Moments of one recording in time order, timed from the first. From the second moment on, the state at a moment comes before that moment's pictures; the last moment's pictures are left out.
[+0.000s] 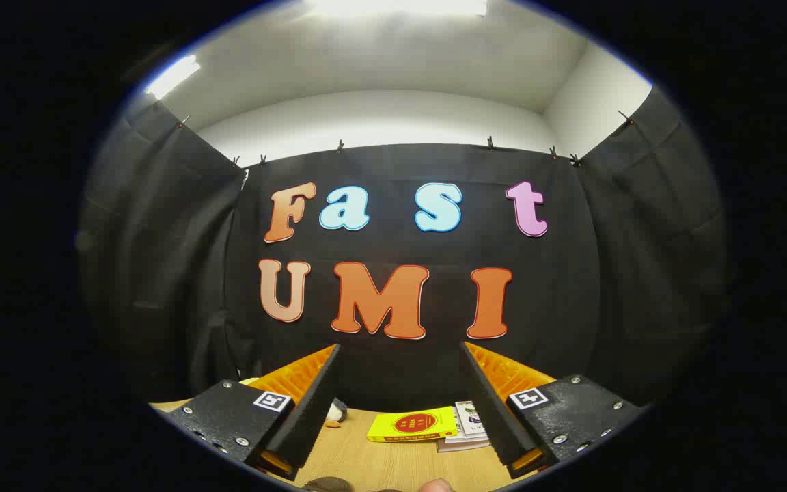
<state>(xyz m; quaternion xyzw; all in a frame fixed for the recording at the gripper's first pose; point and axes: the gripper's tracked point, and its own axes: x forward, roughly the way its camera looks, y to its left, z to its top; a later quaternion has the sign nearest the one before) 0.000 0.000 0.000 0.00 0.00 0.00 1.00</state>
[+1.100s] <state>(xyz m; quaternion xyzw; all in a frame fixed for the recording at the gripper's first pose) -0.010 0.003 -0.009 0.00 0.01 0.01 1.00</state>
